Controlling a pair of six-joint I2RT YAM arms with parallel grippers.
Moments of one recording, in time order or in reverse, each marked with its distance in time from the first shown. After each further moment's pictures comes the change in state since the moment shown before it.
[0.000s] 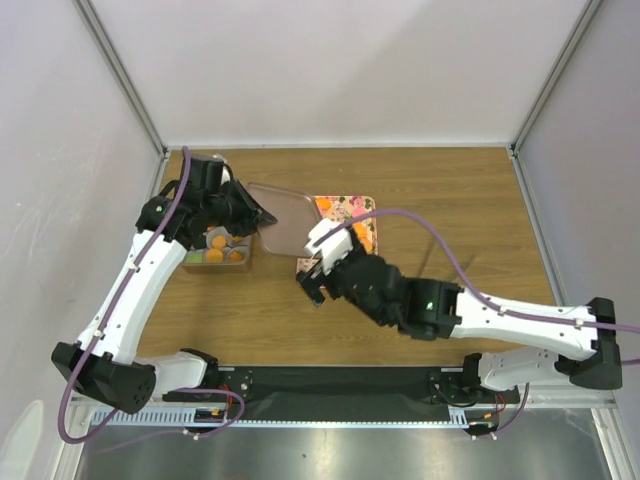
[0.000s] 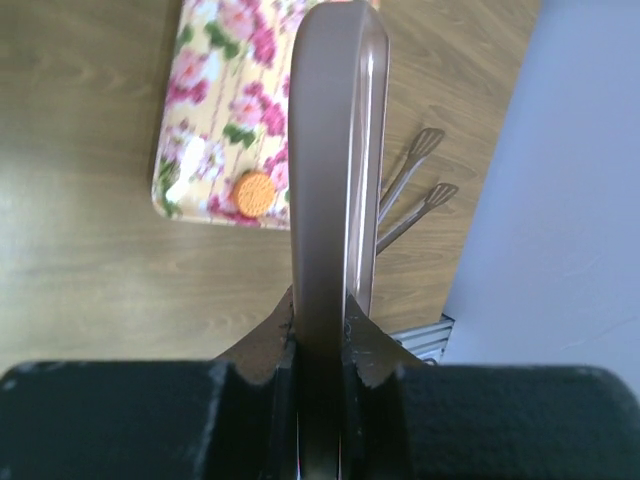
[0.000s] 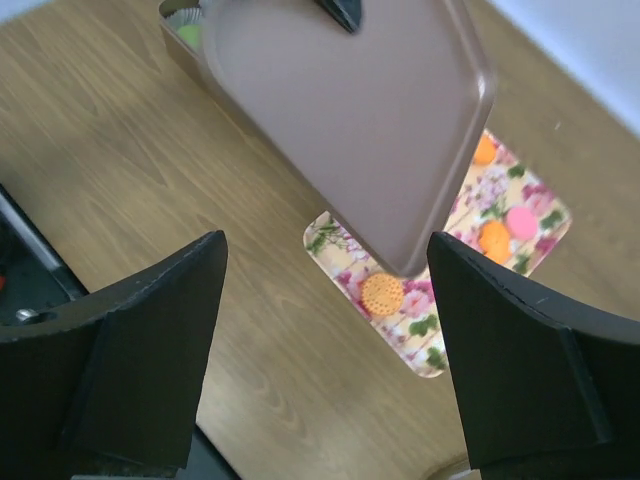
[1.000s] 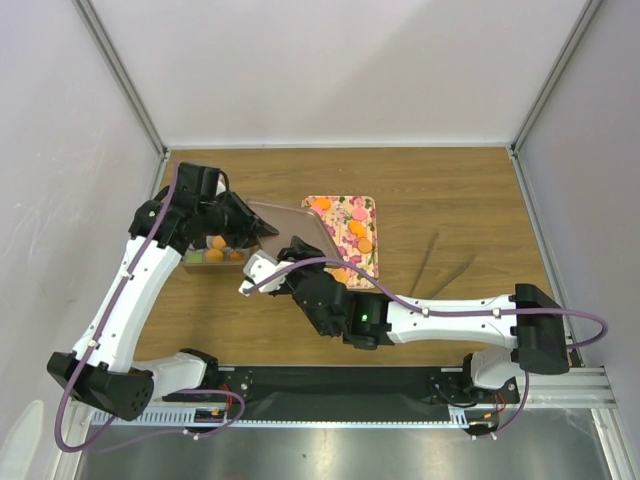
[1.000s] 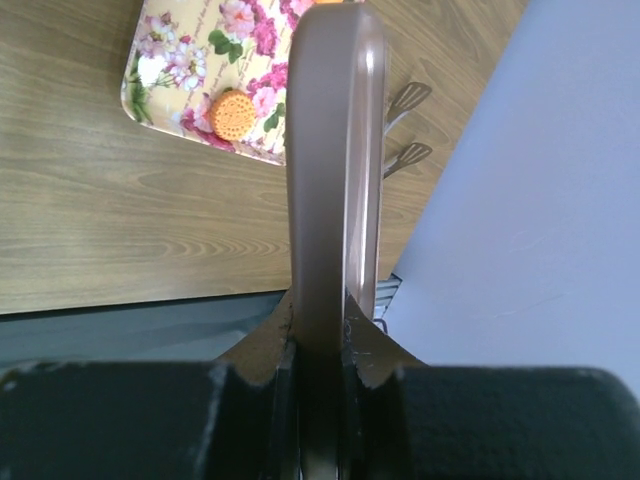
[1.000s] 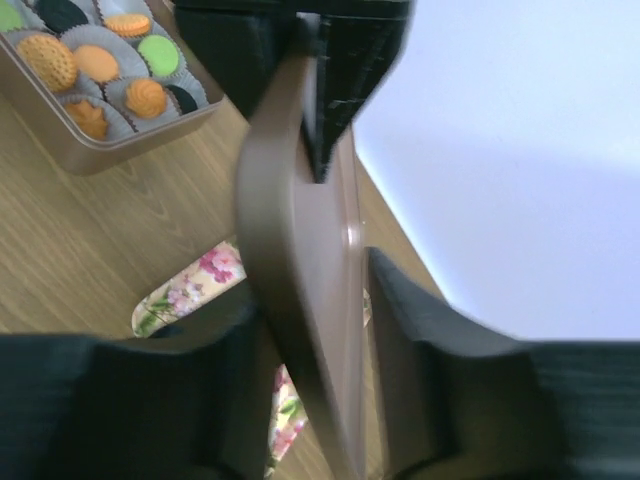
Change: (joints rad) left arm 0.006 -0.036 0.001 -0.138 0.089 -0.163; right arm 0.090 0.314 0.009 0.468 0.264 -0.721
